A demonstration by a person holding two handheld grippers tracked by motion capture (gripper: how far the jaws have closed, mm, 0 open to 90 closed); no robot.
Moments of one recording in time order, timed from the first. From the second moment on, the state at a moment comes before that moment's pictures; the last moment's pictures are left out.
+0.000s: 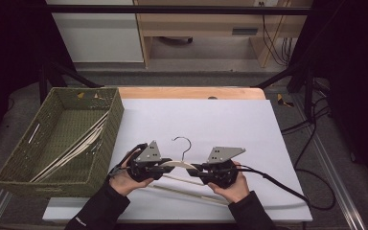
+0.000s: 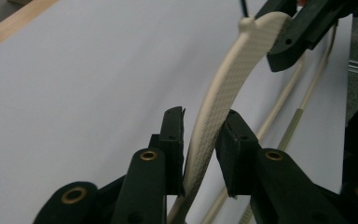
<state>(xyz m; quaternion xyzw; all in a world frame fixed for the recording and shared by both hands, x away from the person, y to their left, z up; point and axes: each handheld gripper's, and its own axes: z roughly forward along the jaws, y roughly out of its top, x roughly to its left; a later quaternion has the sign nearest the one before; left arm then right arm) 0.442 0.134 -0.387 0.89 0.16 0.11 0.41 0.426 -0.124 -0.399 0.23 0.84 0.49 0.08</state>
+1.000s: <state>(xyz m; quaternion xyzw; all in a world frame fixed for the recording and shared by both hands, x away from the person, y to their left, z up) 0.435 0.146 -0.373 0.86 0.24 0.10 0.45 0.435 -0.187 -0.397 0.35 0.76 0.52 0.17</state>
